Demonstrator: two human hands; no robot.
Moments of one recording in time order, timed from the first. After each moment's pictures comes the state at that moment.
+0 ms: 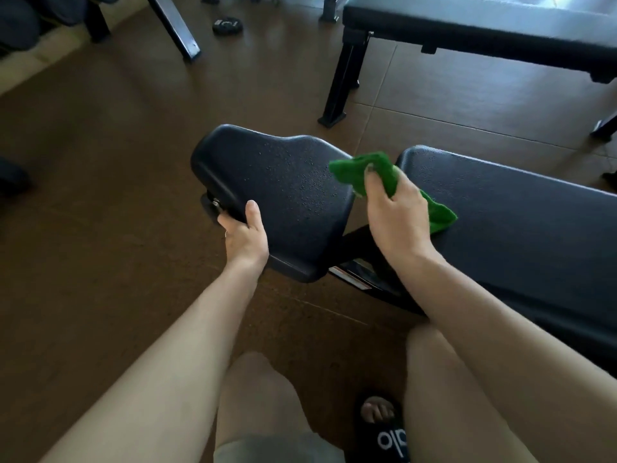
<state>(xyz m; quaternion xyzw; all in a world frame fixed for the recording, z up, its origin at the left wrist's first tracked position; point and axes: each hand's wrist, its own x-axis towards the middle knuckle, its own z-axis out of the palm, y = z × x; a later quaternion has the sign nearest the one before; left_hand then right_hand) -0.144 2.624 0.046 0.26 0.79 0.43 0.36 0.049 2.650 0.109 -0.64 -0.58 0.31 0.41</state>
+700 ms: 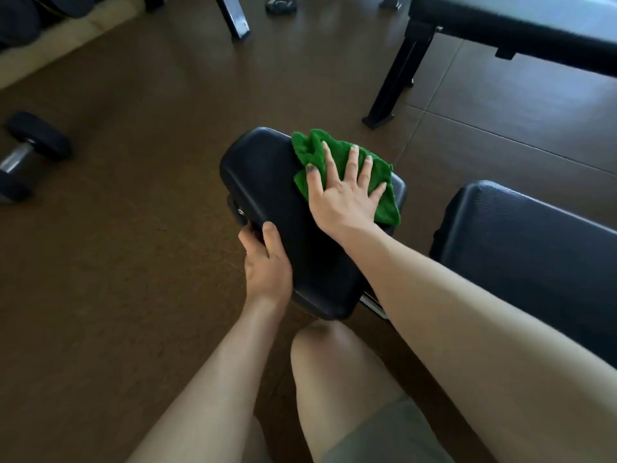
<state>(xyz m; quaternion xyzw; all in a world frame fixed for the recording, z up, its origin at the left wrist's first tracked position) -0.141 2.633 0.033 0.20 0.79 0.46 0.34 -0.073 2.764 0.045 -0.61 -0.74 0.26 0.09</state>
